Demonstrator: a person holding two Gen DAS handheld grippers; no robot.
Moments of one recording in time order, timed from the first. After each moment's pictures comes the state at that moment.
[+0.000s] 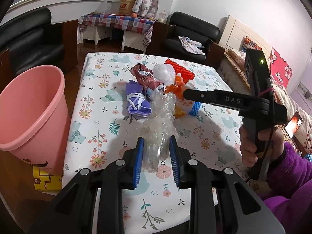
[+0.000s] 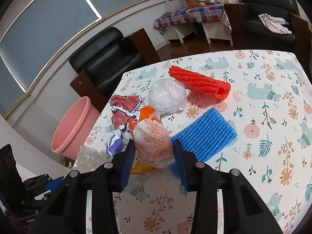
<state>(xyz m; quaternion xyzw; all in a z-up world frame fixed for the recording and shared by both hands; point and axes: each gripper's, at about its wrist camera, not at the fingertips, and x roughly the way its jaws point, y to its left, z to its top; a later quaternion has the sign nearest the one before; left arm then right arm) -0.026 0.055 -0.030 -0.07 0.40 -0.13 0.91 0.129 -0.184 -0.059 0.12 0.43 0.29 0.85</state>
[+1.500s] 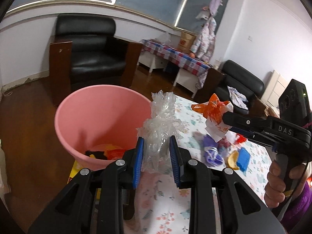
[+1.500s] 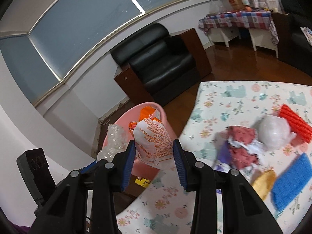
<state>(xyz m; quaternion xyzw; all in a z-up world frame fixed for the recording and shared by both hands) -0.059 0.184 0.007 -0.18 0.28 0.07 0.94 0.116 -0.036 0.017 0.12 0.41 0.44 0.79</state>
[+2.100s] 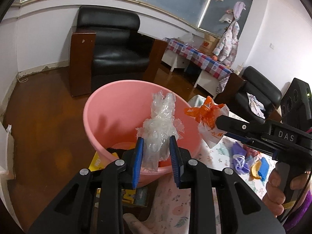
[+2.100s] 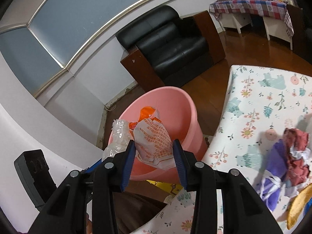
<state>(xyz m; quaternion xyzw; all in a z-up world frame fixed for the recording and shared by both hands) -0.054 0.229 -0.006 -0.20 0.30 0.14 0.92 0.128 0.051 -0.012 0.10 0.45 0.46 0.76</state>
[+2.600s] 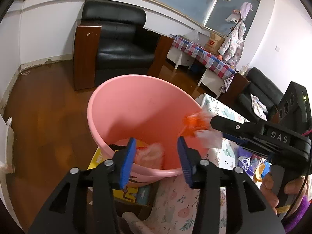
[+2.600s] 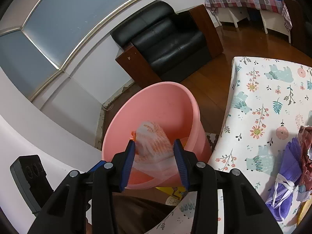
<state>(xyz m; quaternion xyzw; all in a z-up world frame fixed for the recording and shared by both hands) -0.050 0.242 -0.015 -0.22 0.31 0.15 0.91 0.138 0.073 -0.030 0.11 0.47 0.45 0.76</state>
